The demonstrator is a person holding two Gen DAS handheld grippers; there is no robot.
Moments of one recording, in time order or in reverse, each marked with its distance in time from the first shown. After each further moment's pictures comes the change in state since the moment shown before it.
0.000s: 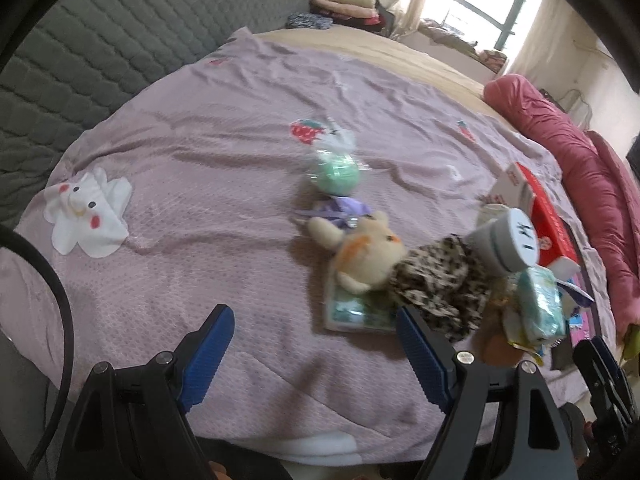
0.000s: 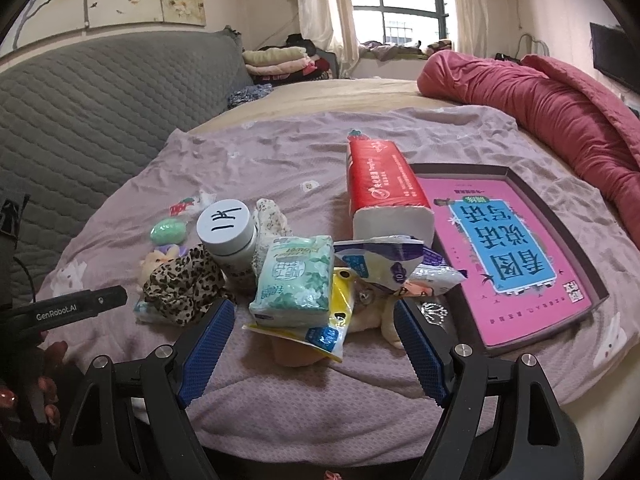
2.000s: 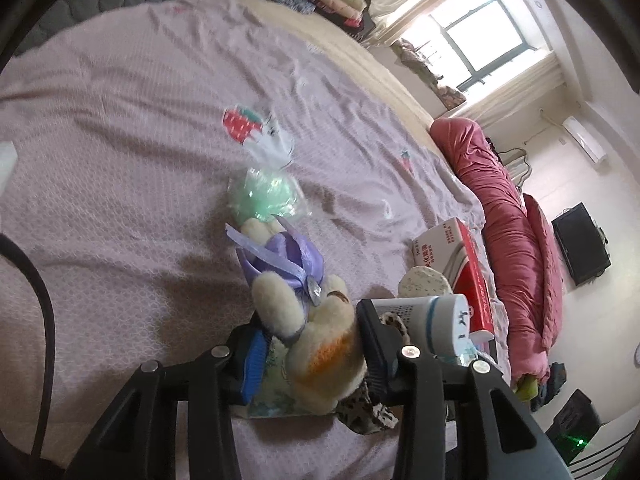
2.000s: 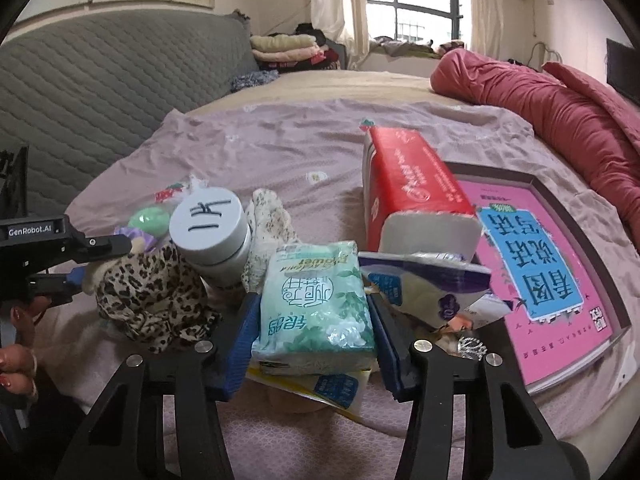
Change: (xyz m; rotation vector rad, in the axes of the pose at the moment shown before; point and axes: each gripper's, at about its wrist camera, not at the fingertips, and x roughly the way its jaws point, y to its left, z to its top) left arm 0.055 0.011 0.047 -0.223 0.057 -0.420; right arm 0.058 0.010 0.010 -0.056 0.019 -0.011
